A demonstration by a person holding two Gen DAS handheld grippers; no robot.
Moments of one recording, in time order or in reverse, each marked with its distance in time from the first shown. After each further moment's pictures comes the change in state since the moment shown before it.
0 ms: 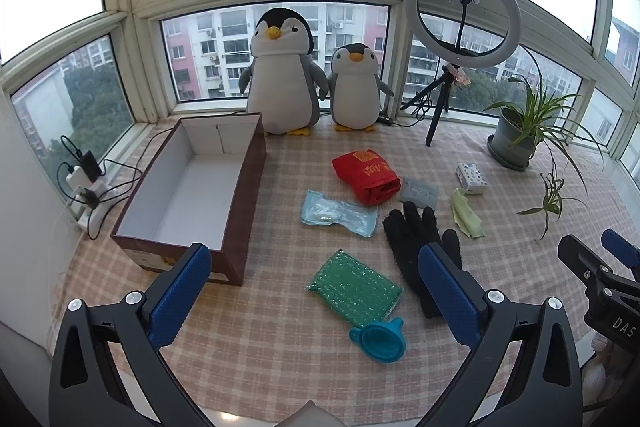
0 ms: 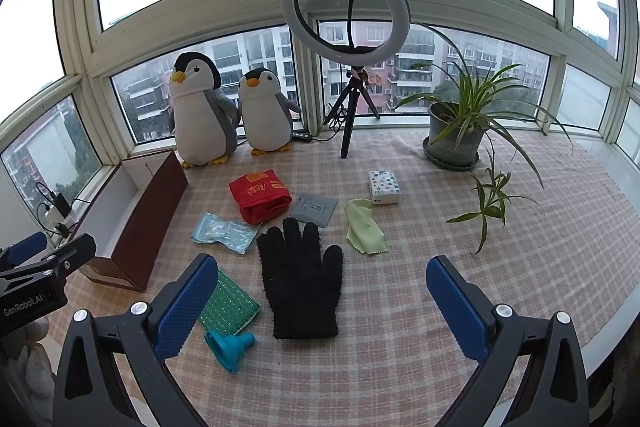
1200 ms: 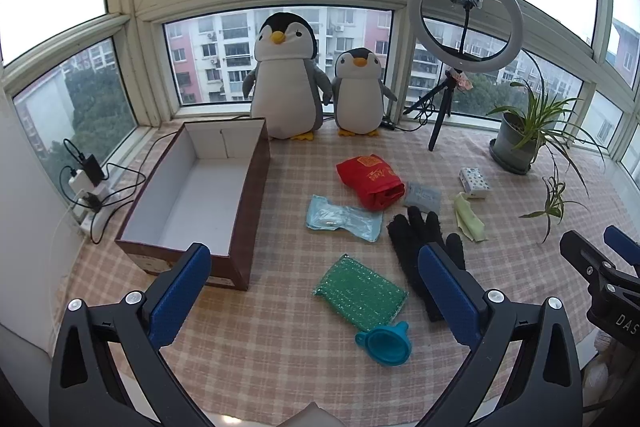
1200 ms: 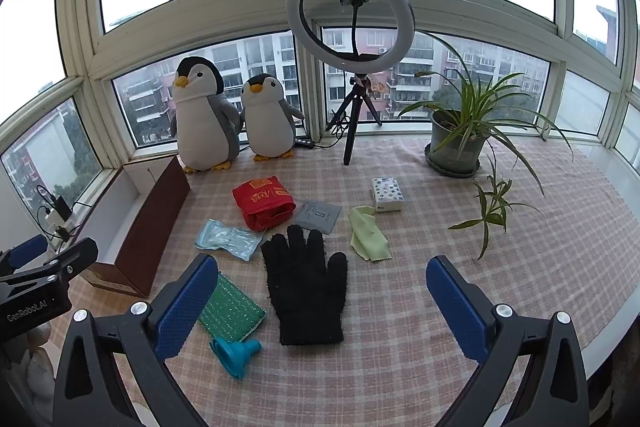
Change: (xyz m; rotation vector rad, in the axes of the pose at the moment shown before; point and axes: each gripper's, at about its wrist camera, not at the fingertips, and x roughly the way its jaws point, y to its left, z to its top) left arm 0.001 0.009 0.004 -0.002 -0.012 0.002; right arm 0.000 0.008 0.008 -0.011 -0.016 -0.006
